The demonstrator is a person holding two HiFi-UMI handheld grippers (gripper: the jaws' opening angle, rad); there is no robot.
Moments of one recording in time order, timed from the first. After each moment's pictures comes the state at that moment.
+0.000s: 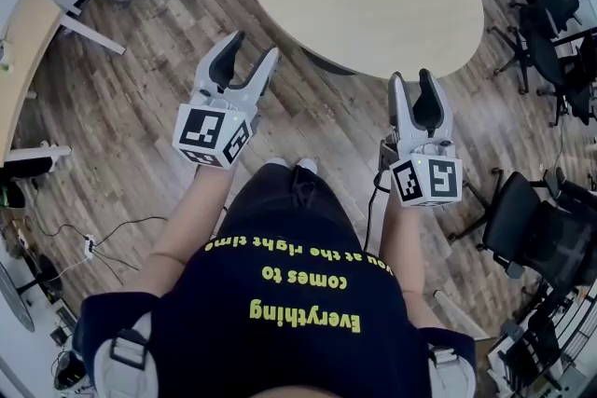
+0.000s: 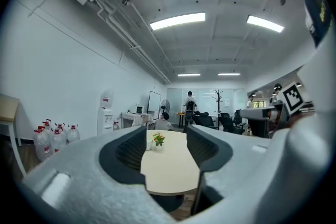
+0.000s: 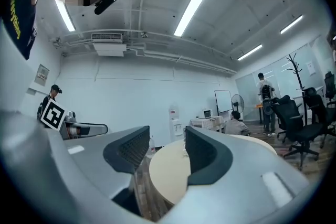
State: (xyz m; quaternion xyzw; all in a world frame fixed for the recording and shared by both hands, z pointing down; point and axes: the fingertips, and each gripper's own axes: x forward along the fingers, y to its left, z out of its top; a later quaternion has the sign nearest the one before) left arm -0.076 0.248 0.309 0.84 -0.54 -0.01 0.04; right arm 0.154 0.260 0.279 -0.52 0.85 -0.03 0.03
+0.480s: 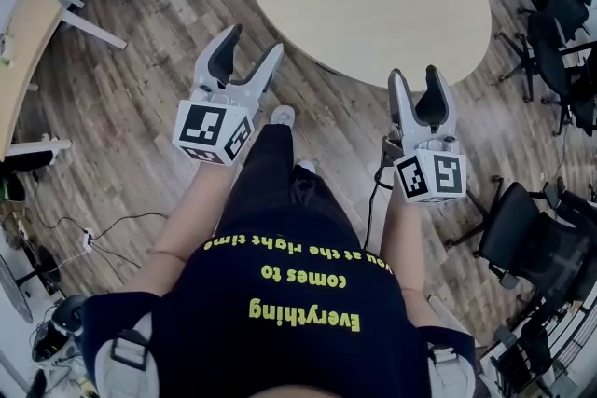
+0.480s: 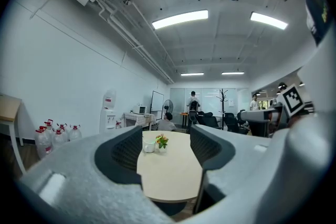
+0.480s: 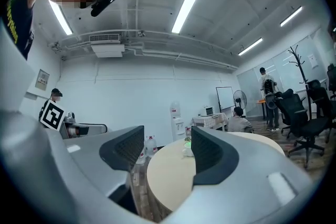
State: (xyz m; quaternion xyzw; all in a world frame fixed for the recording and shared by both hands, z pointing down) left arm -0.072 0.214 0.311 0.83 -0.55 -0.01 0.04; right arm 0.161 0.217 0.289 -0.51 0.86 -0.04 0.03
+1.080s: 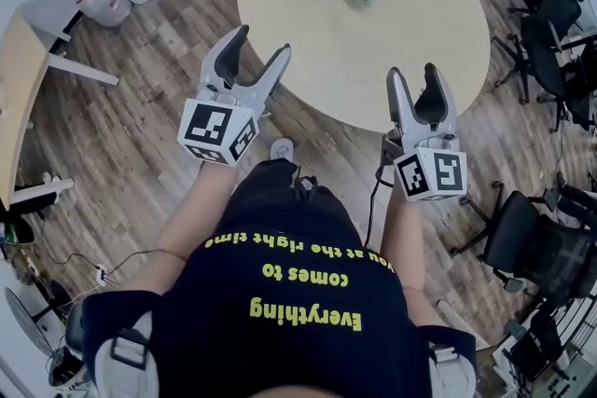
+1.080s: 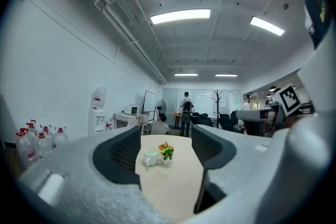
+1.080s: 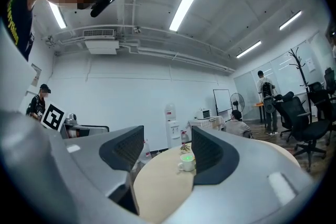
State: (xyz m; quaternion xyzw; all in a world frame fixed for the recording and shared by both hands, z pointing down) left arm -0.100 0.066 0.304 0.86 -0.51 -0.02 0.04; right arm 0.117 0.084 0.277 -0.53 0.84 -0.03 0.04
